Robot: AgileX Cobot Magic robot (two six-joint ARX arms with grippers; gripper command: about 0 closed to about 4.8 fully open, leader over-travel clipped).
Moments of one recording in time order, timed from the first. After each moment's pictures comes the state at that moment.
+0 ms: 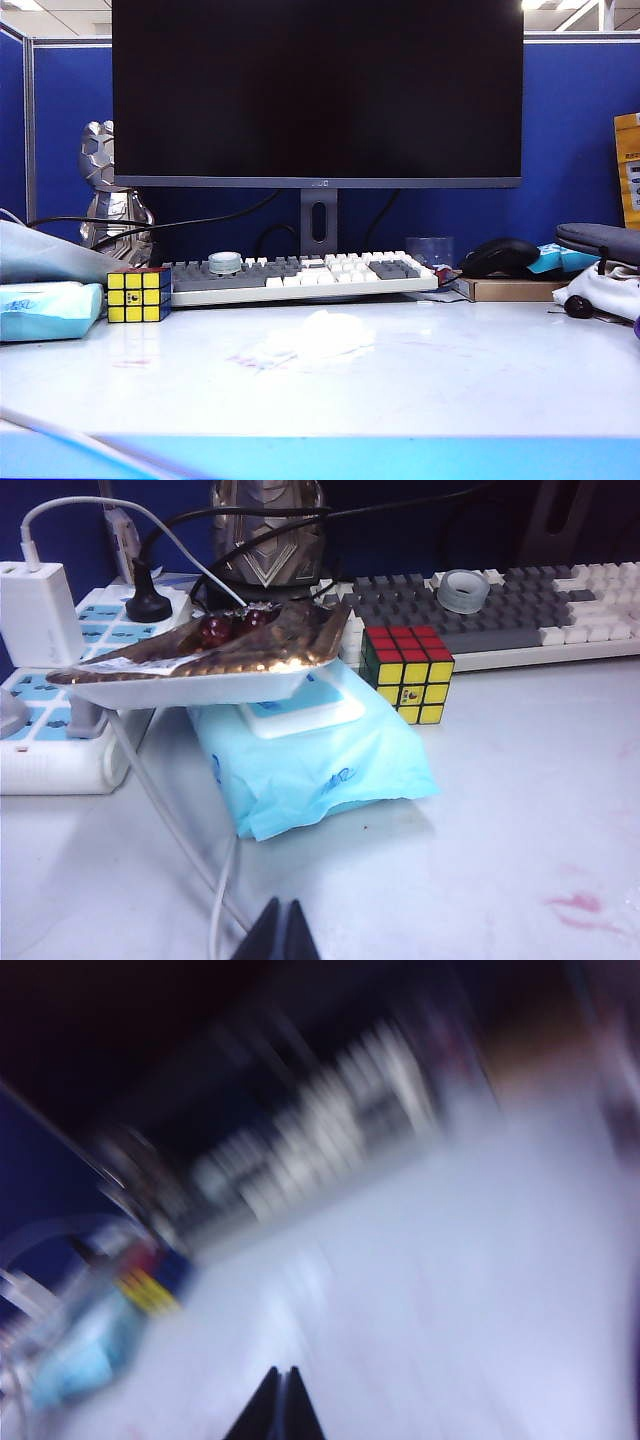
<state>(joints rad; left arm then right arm) -0.02 0.00 0.01 -0.16 0.02 -0.01 0.14 0.16 0.21 -0.12 -0.21 0.57</state>
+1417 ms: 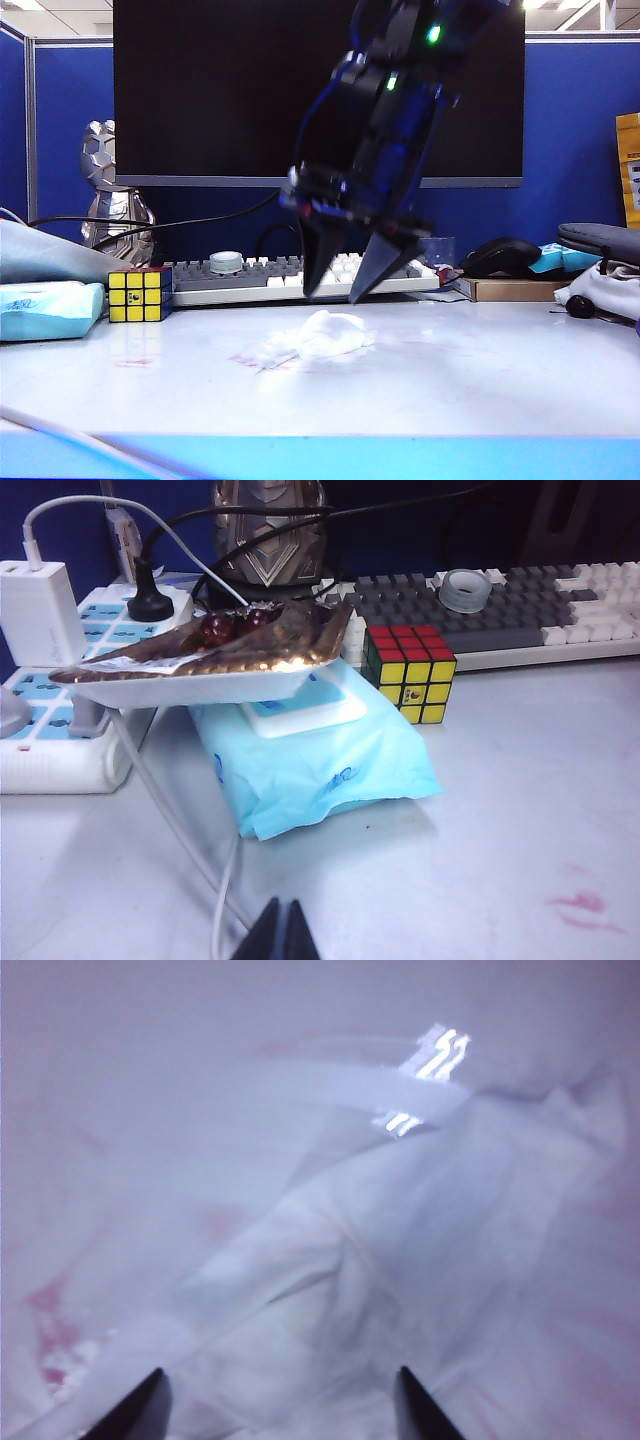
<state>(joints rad) -0.02 0.00 0.01 -0.16 0.02 -0.01 0.56 1.99 1.52 -0.64 -0.17 0.04</state>
